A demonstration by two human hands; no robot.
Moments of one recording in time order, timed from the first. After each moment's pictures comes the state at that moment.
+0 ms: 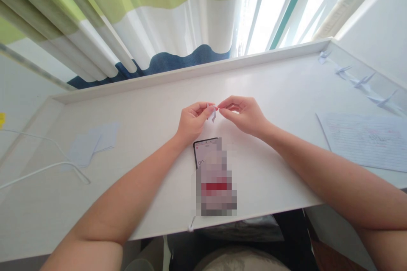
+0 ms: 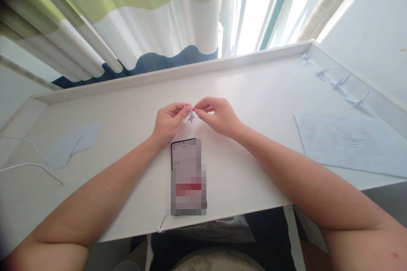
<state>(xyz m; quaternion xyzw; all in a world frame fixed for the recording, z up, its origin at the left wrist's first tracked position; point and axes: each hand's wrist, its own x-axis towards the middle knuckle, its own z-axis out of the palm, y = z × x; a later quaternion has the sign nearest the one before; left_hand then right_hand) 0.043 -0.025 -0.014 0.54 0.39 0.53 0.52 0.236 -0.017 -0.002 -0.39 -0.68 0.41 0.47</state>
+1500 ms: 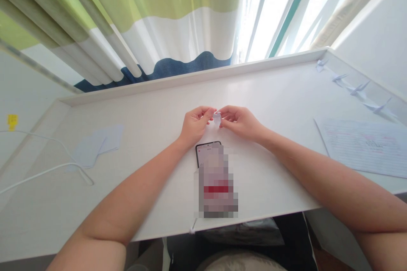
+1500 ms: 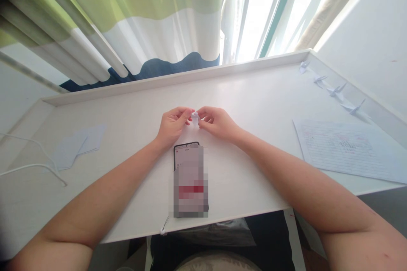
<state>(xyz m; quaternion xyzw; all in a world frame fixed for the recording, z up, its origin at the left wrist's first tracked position) 0.038 -0.019 -0.017 0.59 0.44 0.51 0.44 0.236 -0.015 -0.012 -0.39 -0.69 0.47 0.39</state>
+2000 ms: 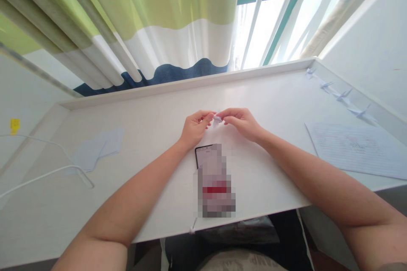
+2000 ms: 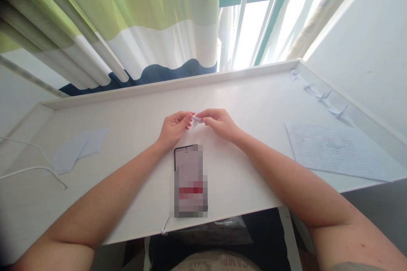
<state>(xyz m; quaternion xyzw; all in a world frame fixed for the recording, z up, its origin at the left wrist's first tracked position) 0.037 -0.015 -0.022 0.58 0.44 0.51 0.46 0.243 -0.011 -0.004 -0.39 -0.64 0.51 0.42</state>
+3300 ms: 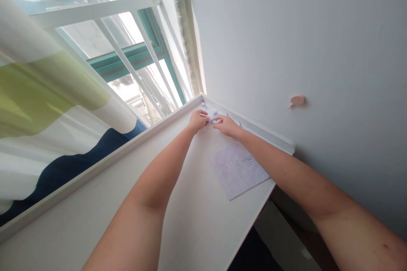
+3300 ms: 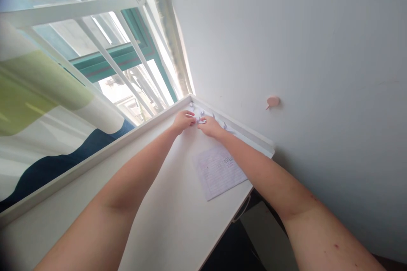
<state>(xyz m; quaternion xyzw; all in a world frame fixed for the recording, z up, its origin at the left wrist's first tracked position) 0.433 0.156 0.018 0.69 0.45 0.22 0.53 0.550 0.037 0.007 -0.75 -0.40 0.34 0.41</state>
